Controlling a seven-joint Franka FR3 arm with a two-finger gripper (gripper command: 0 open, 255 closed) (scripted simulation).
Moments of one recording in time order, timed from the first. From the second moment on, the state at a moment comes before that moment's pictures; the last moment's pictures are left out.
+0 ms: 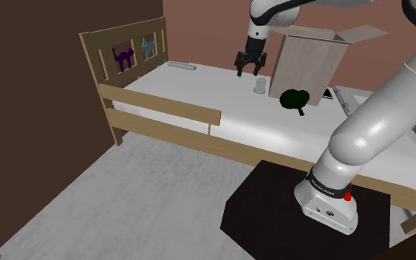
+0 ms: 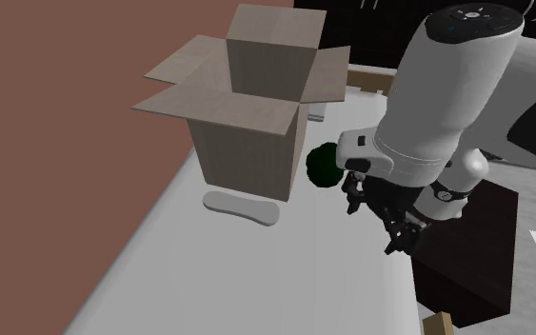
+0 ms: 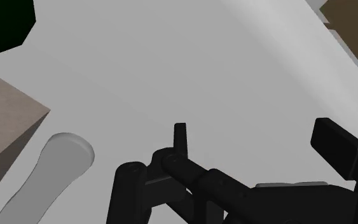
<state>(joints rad) -0.17 -0.20 -0.17 -2.16 0.04 1.96 0.08</state>
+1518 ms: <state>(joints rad) -0.39 0.44 -0.34 -1.61 0.19 2.03 0.23</state>
